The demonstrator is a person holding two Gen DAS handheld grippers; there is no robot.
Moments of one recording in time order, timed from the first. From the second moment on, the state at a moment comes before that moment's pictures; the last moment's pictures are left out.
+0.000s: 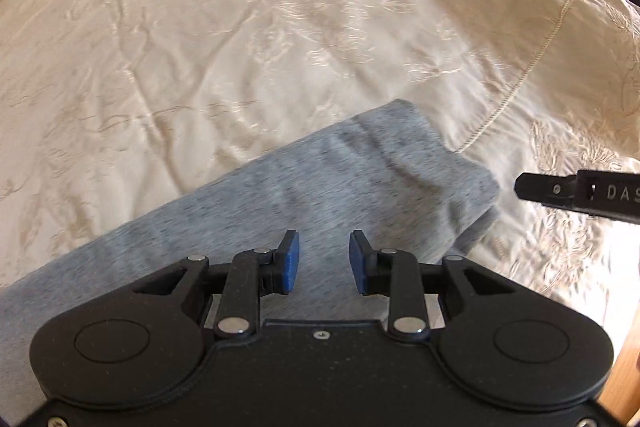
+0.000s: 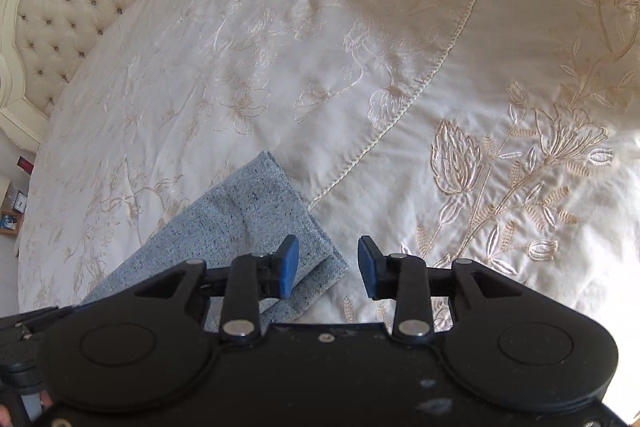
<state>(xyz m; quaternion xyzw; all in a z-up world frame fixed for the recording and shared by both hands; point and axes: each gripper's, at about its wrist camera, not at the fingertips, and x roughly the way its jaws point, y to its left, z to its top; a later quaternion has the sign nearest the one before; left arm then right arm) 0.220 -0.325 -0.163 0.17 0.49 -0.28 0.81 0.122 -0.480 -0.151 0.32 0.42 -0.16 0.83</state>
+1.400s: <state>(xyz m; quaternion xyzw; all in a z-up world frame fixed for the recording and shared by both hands) 0.222 -0.195 -0.158 0.12 0.53 -0.14 0.83 0.163 -0.487 -0.220 0.46 0.45 -0.14 0.75</state>
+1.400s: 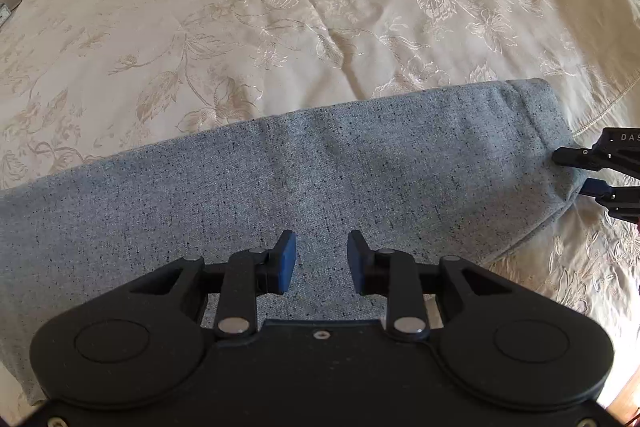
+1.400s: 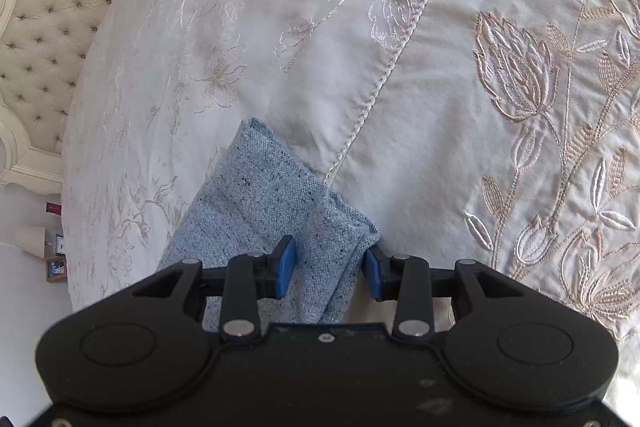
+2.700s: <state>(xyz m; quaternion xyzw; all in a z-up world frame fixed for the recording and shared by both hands) 0.257 -0.151 -0.192 0.10 0.60 -0.11 0.79 0.154 -0.447 -0.123 0.37 0.37 -0.07 0.85</state>
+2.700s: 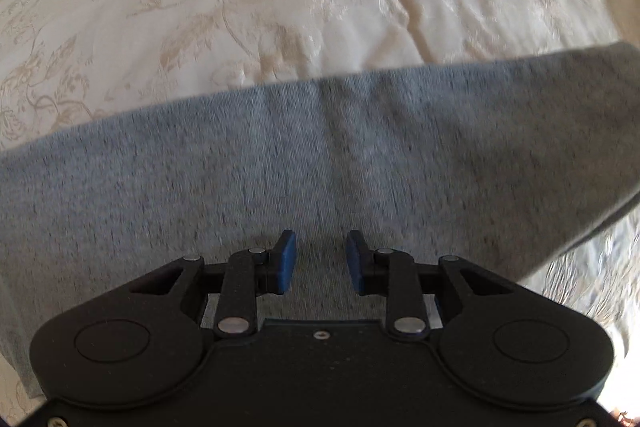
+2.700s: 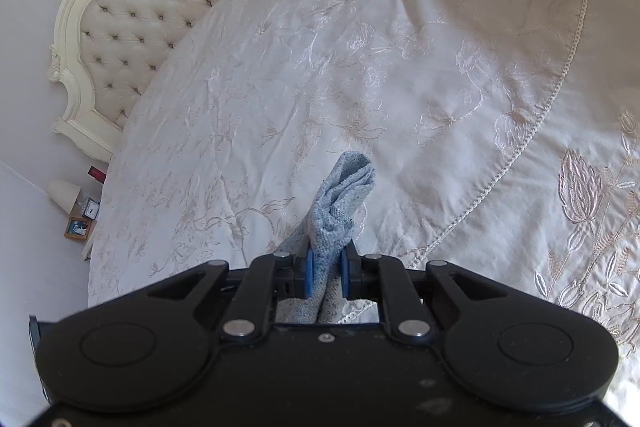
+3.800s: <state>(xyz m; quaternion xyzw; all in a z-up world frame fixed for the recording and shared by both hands) 0.227 0.158 -0.151 -0.02 0.57 -0.02 0.82 0.200 -0.027 -0.144 0.10 0.45 0.15 0.87</state>
